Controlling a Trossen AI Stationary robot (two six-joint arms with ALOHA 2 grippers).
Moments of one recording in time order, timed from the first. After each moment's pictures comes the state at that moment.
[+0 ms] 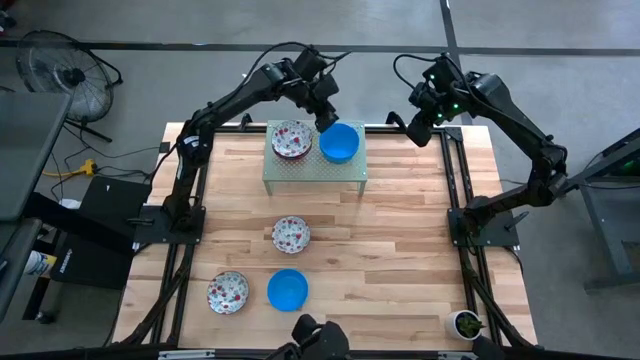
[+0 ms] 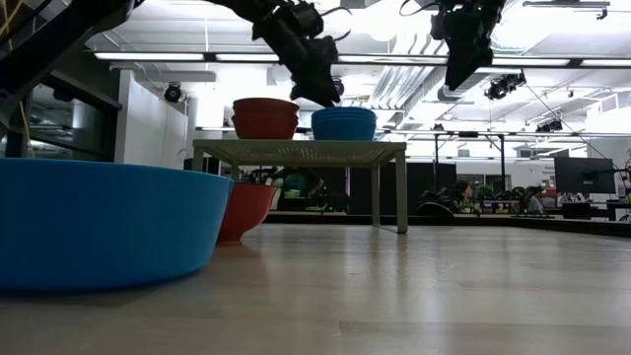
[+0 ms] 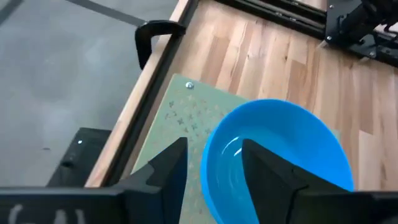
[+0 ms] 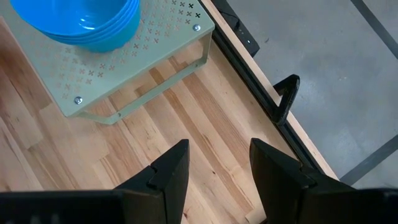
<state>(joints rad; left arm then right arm) 0.61 2.08 2.26 -0.99 0.30 0.15 -0.84 1.38 1.59 -1.26 -0.09 -0.22</state>
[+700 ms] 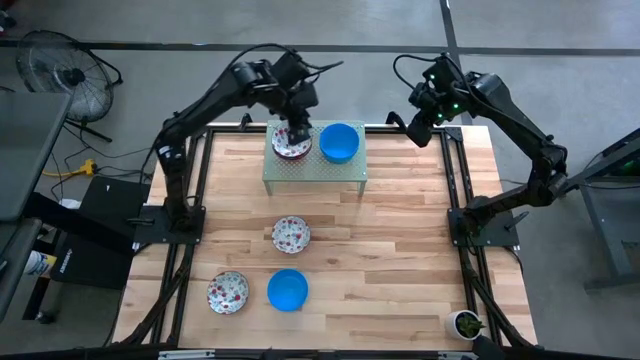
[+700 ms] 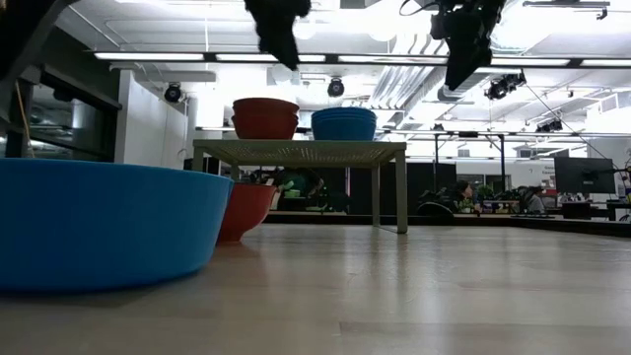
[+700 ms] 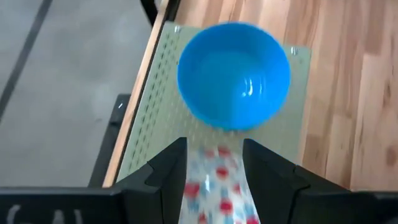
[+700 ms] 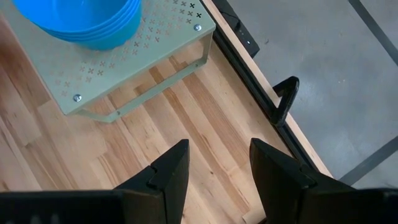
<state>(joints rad) 0.51 1.88 2.26 -1.31 0.08 0.27 -0.84 1.38 1.59 -1.26 -0.09 -0.24</state>
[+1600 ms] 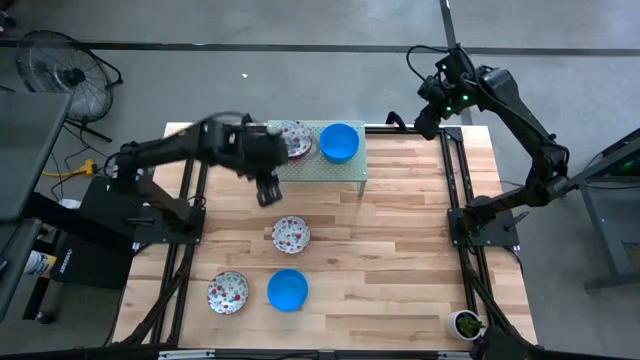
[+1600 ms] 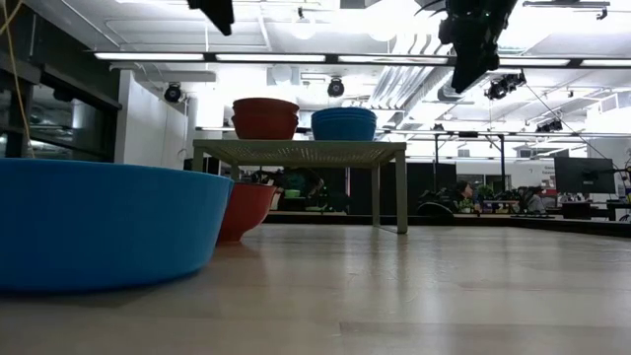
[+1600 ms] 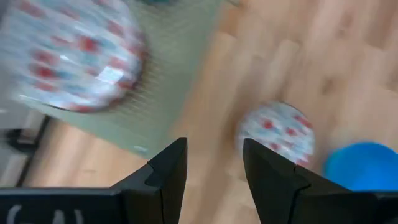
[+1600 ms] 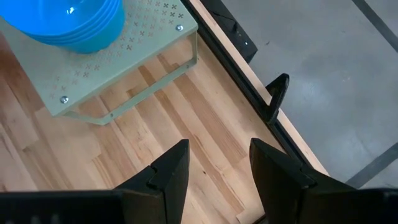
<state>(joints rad) 0.07 1.52 1.85 -1.46 -0.20 -0.27 -0.98 1.38 1.59 -1.26 -0.18 -0.32</state>
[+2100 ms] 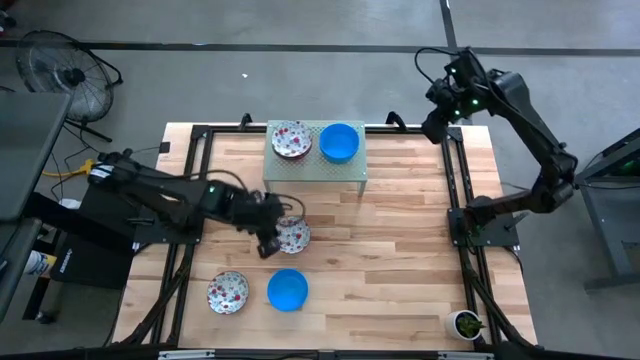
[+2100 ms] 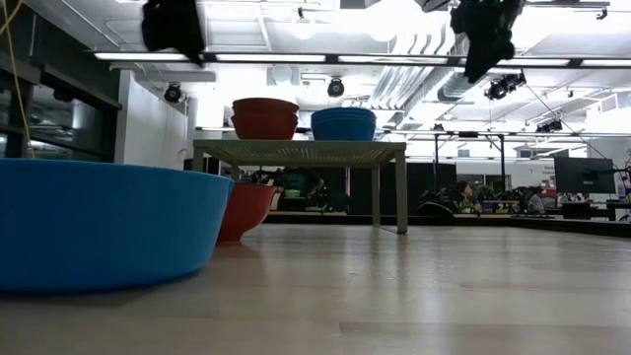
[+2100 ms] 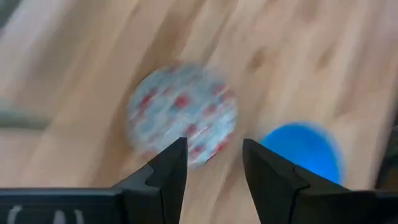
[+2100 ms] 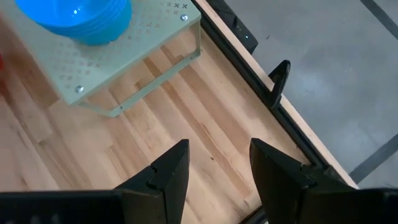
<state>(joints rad) -0.26 1.33 1.22 -0.92 -0.18 -0.67 -0.98 1.32 1.59 -1.33 -0.18 -0.28</state>
